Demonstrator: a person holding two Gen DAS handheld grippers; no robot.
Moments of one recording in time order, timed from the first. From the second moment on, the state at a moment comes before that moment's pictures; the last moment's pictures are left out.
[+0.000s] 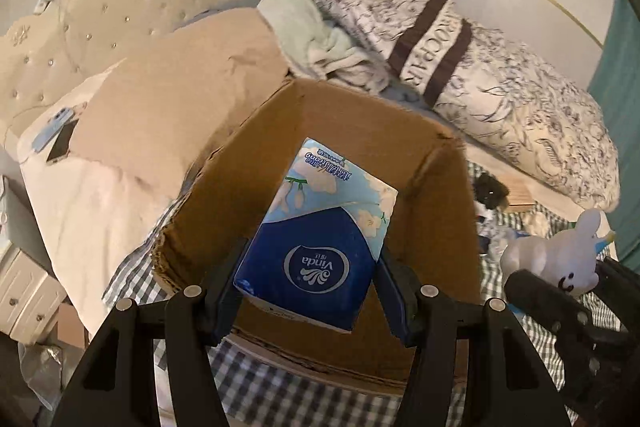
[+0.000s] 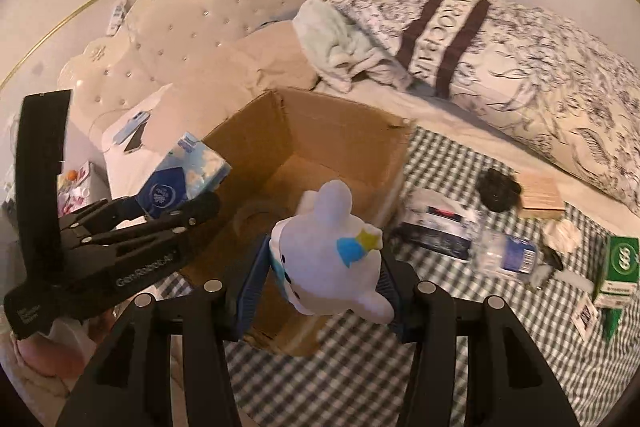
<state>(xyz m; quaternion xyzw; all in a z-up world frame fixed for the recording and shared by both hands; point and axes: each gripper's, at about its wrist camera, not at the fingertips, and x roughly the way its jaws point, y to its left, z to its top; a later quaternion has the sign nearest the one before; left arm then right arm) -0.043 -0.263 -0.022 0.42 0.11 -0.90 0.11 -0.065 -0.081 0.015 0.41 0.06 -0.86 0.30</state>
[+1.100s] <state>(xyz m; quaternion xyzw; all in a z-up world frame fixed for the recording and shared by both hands) -0.059 -0.265 -0.039 0.42 0.11 -0.89 0.12 -0.087 -0.096 0.003 0.41 0.03 -0.87 0.28</state>
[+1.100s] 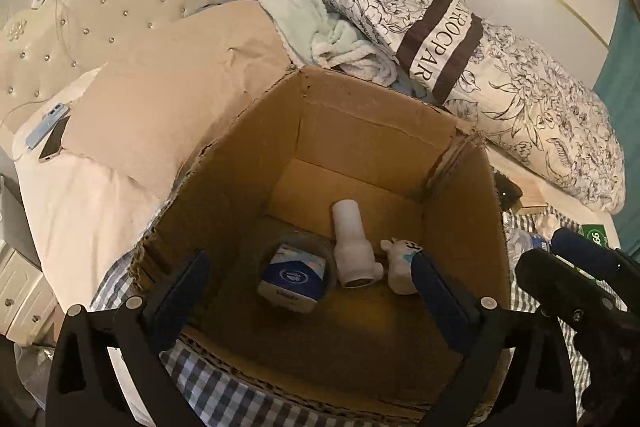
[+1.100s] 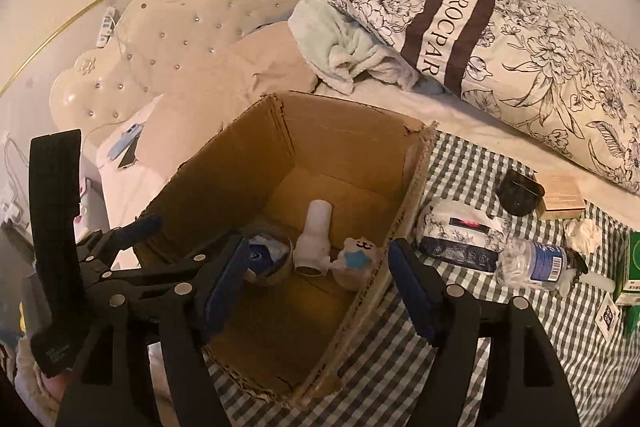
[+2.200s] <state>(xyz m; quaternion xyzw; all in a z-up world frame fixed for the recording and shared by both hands) -0.081 -0.059 -0.016 0.39 0.04 -0.92 -0.01 -0.087 0.163 -0.007 0.40 -0.08 -0.91 0.10</state>
